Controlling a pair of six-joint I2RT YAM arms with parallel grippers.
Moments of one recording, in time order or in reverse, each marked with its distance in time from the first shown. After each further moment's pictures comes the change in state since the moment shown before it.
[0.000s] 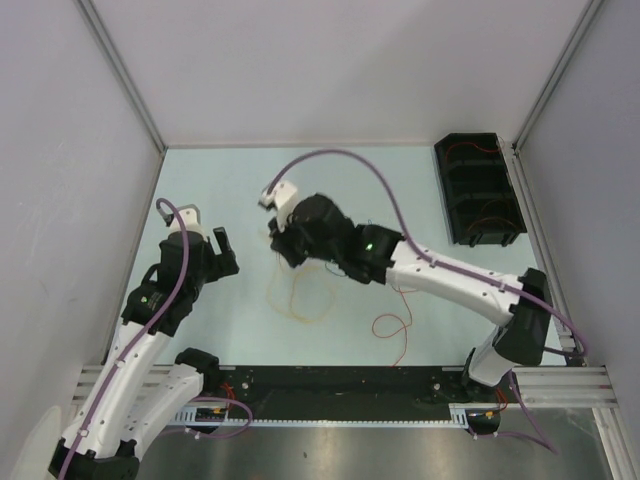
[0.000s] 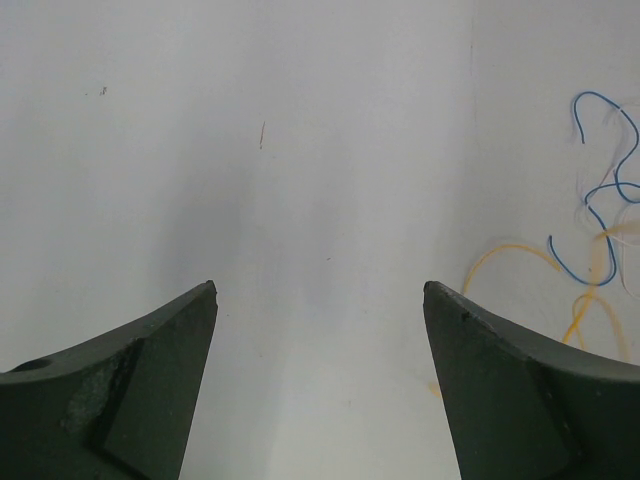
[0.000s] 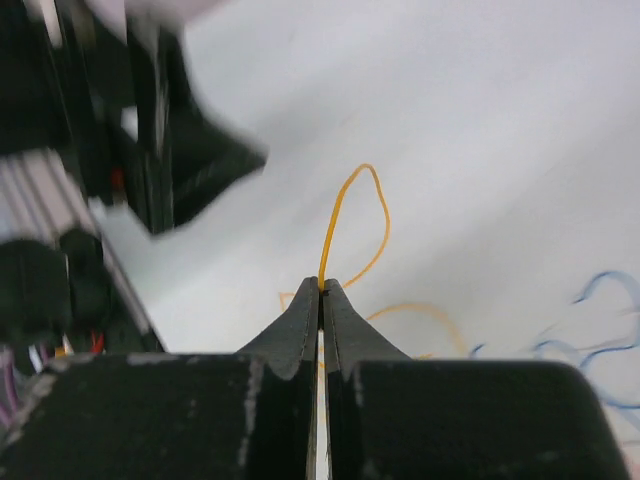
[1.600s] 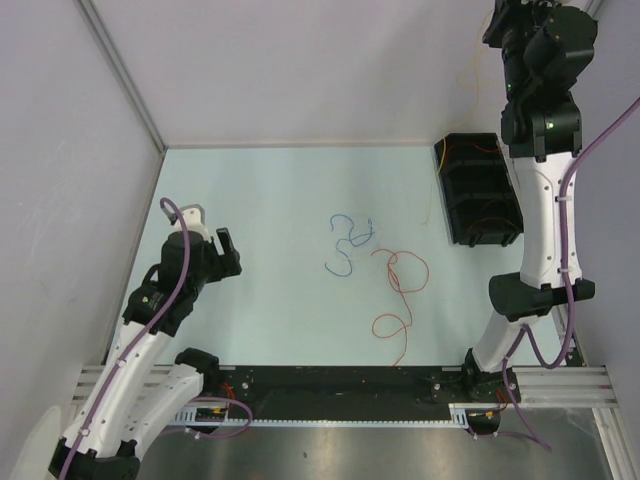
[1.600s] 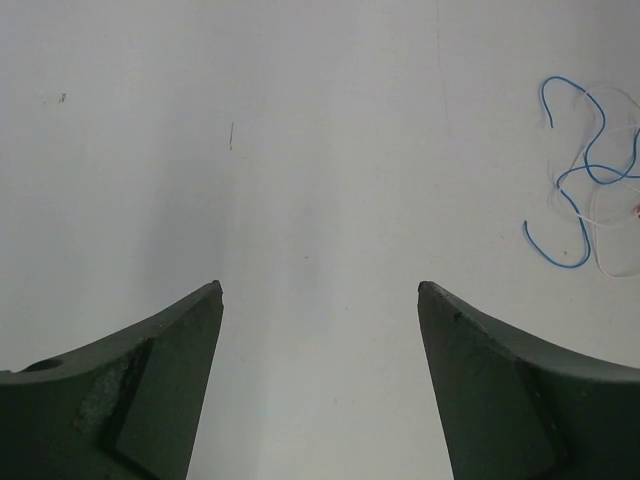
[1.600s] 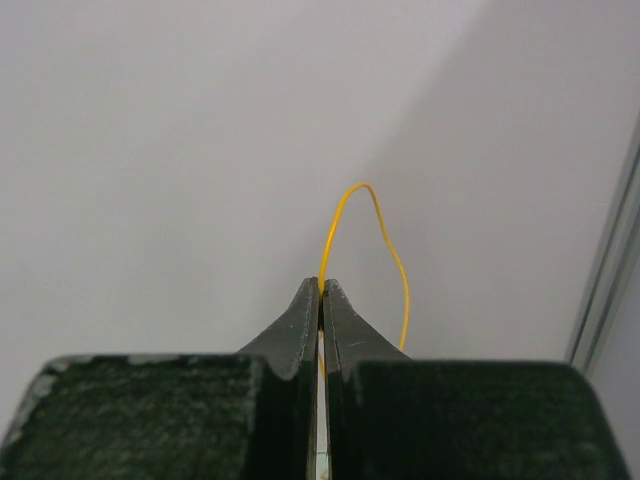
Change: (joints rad) left arm 0.004 -0.002 -0.013 0.030 0.070 0.018; right arm -0.947 0.144 0.999 -0.028 0.143 -0.103
